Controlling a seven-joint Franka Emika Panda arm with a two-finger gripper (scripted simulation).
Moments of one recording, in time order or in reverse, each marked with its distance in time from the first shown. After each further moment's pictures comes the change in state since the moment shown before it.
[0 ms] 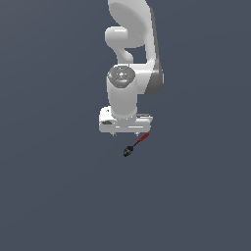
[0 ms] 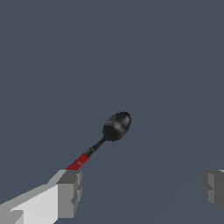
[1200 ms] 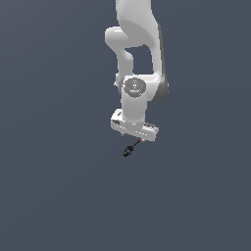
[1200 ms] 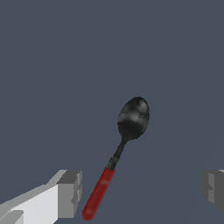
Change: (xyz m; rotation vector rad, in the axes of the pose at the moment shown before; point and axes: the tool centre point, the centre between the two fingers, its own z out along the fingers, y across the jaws) arm -0.014 -0.034 0.051 0.000 0.027 0.366
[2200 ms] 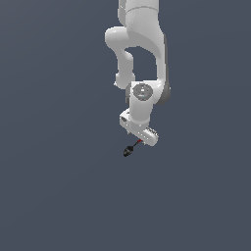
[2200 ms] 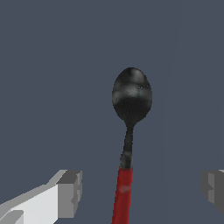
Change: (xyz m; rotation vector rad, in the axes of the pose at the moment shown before) arm -0.025 -0.013 0.040 -0.006 0.043 0.344
